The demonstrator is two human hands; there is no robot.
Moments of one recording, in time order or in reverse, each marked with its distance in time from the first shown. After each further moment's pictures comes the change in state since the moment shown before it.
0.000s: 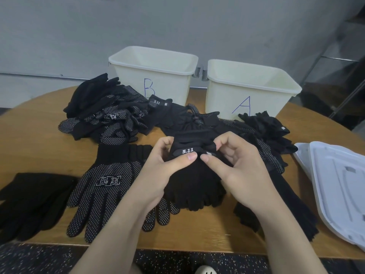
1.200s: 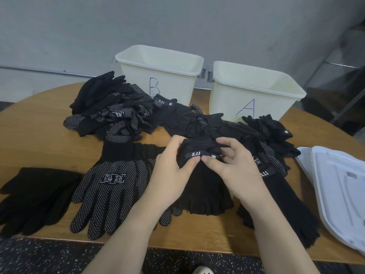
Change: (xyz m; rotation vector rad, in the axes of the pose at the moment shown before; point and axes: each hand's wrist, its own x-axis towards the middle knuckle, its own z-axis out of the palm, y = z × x) left_hand 0.006 -0.017 0.002 0.654 0.107 0.354; right_hand 0.013 0.025 0.016 0.002 0.083 0.323
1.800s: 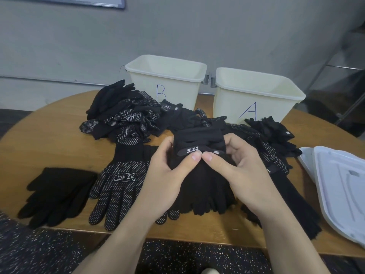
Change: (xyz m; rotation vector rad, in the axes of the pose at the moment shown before) left_hand -0.031 0.041 -0.029 -0.474 -0.018 -0.050; right_hand -0.039 -0.037 -0.007 0.213 -0.200 -0.330
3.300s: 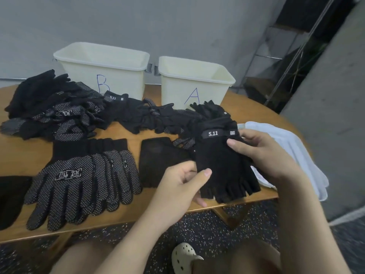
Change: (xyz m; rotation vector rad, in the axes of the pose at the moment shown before) left_hand -0.049 -0.025 0.093 0.097 -0.399 -0.249; right_hand -0.065 -0.007 -0.134 0.103 0.152 0.275
